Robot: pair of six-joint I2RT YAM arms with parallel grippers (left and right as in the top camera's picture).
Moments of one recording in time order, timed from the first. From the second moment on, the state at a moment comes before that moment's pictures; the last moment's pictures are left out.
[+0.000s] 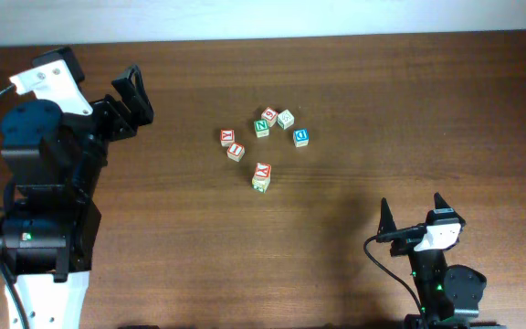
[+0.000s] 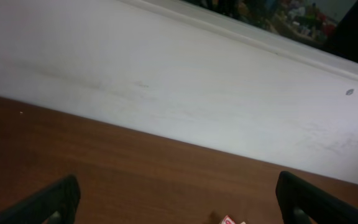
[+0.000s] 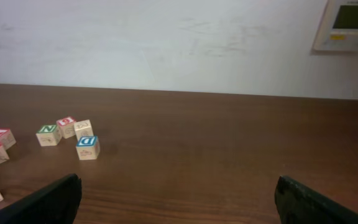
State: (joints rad) left arm -0.01 1.10 1.31 -0.45 0.01 -0.32; right arm -0.11 0.01 0.01 -0.06 -0.17 -0.02
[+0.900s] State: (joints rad) left arm 0.01 0.22 0.18 -0.06 -0.02 0.16; right arm -0.11 0.01 0.01 -0.06 -0.15 -0.02
